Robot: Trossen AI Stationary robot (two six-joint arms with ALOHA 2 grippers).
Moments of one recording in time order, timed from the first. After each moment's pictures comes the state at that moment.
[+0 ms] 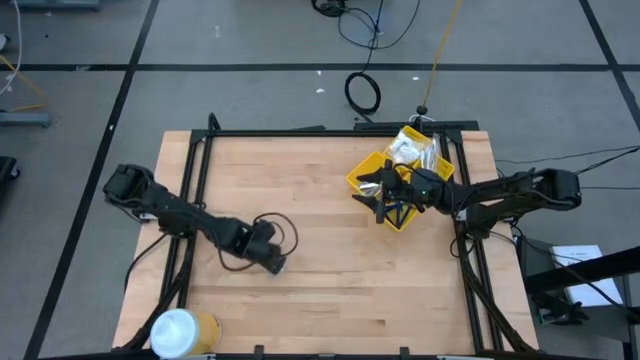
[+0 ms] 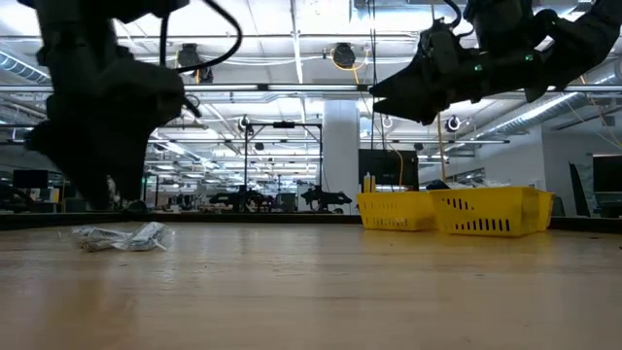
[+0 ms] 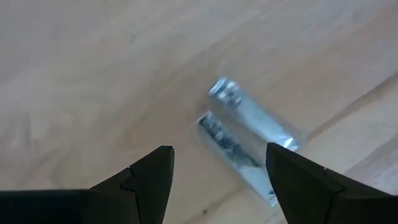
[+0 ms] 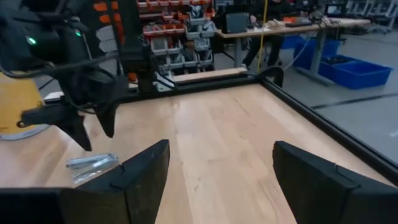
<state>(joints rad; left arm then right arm) -0.36 1.53 0.86 -0.63 -0.12 -1.34 -0.19 1.23 0.40 0.73 0.00 0.08</state>
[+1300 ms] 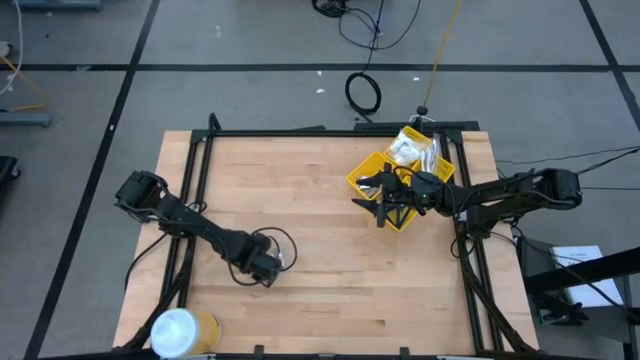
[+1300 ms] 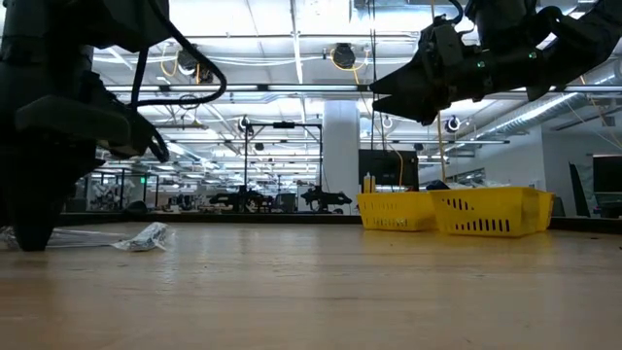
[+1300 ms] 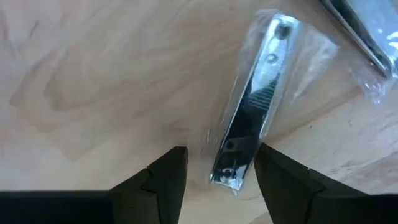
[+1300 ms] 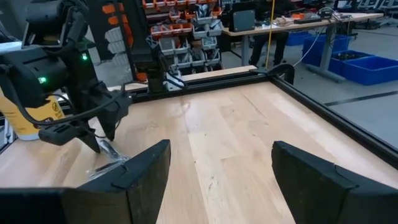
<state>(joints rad) -0.42 1.71 0.86 -0.70 0.04 -1.40 -0.15 1.23 0.40 0.73 0.00 0.11</state>
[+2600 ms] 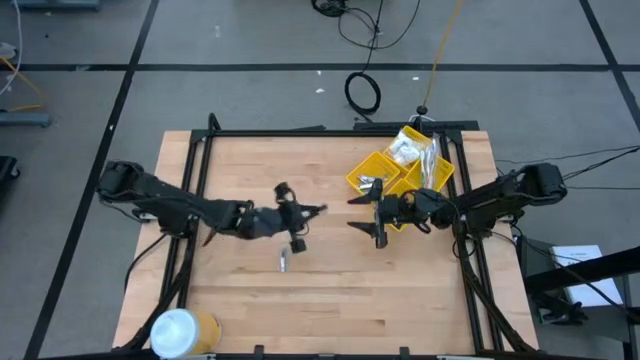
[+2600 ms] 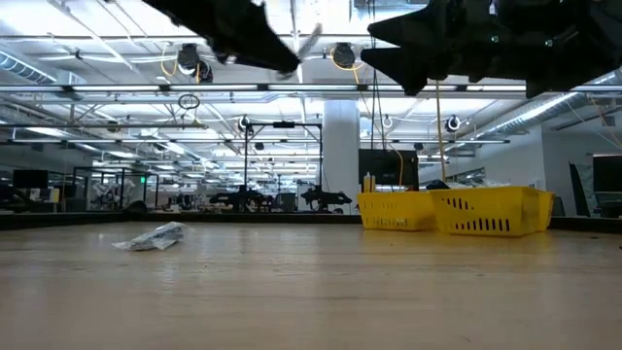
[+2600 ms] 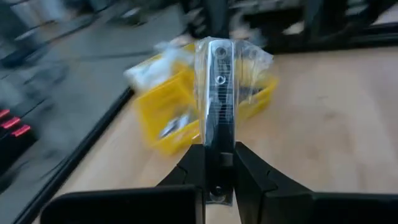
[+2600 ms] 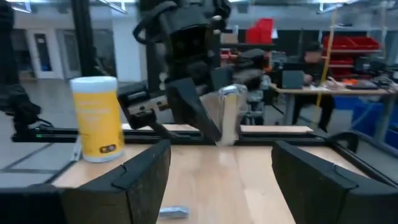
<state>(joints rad) -0.23 1.44 0.89 0.12 -0.57 0.00 0.04 1.38 0.40 1.11 0.00 0.00</state>
